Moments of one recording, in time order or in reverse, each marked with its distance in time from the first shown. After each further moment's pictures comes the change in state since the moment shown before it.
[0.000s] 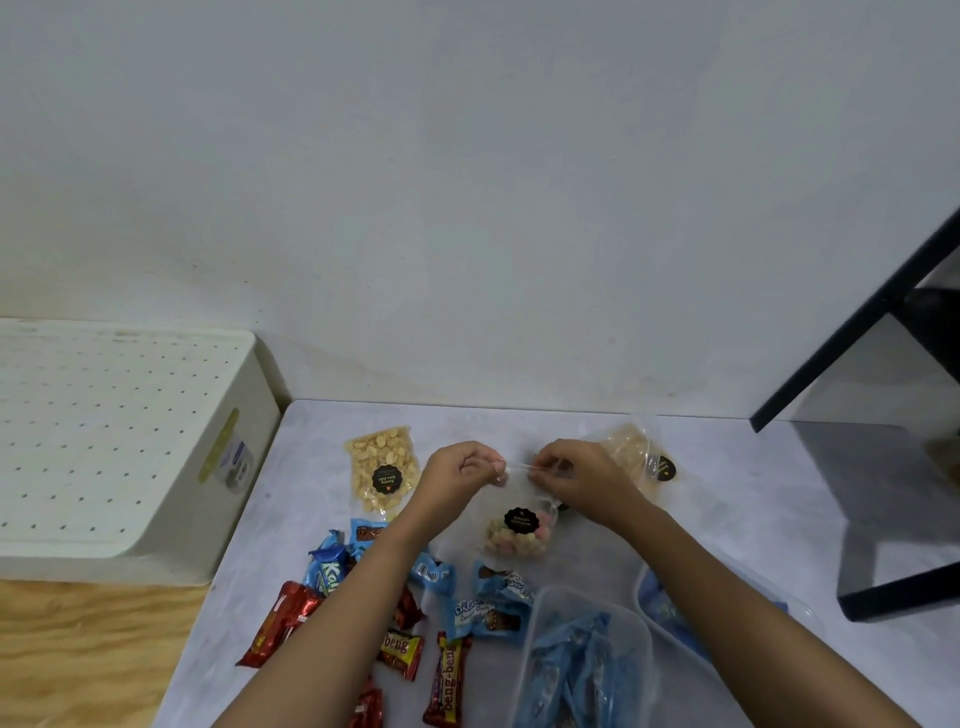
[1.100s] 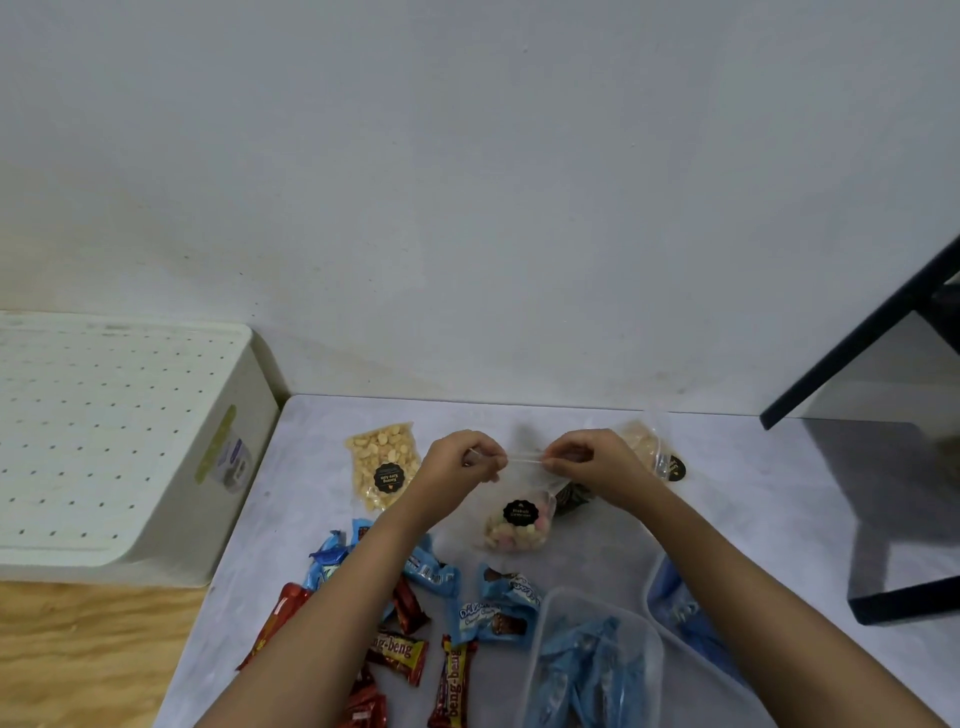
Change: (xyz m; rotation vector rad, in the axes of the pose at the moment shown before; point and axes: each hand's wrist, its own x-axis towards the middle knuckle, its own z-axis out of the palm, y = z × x) left_hand 0.012 0.003 -0.014 0.226 -0.037 0.050; right_hand 0.015 0.012 -0.007 0.299 -0.047 0.173
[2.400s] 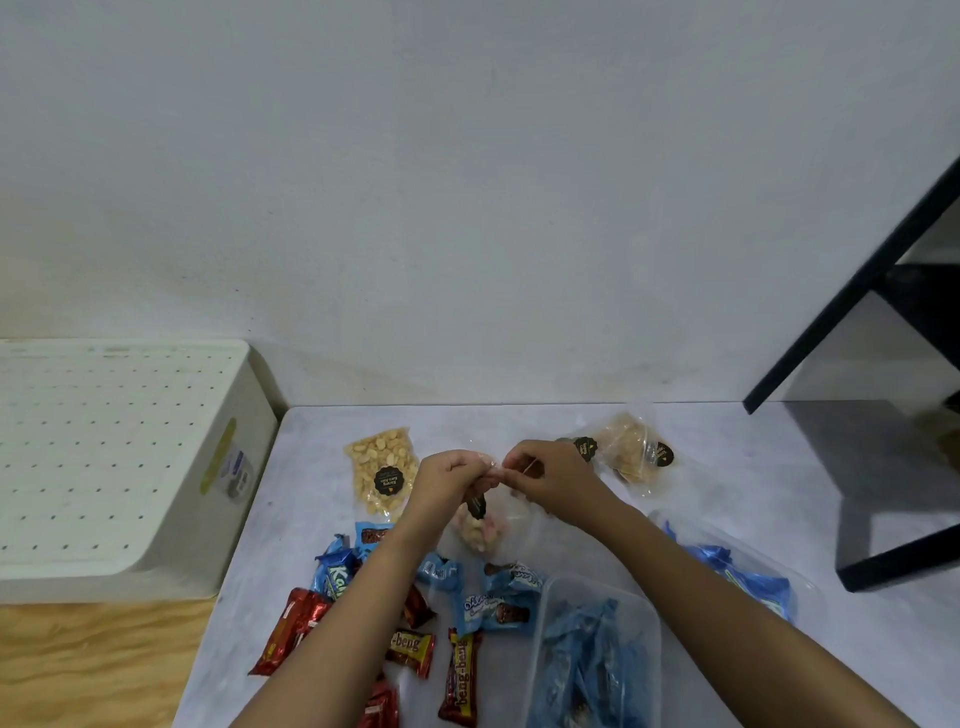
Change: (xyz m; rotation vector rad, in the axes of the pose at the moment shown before) left_hand -0.026 0.008 0.011 -0.503 0.100 -0.244; right_hand -0.020 -0.021 0.042 -0.103 0.026 -0.172
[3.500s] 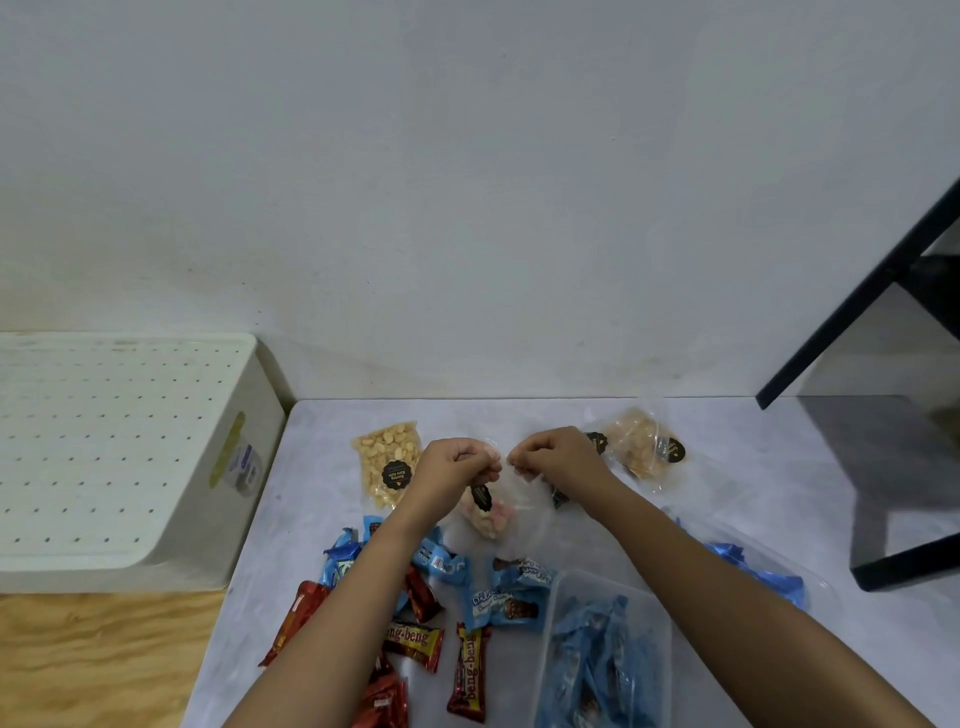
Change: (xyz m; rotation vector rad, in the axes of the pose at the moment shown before) left_hand 0.004 0.009 -0.010 0.211 -0.060 0.084; right_hand 0.010 -0.012 -0.003 0.293 0.058 0.292
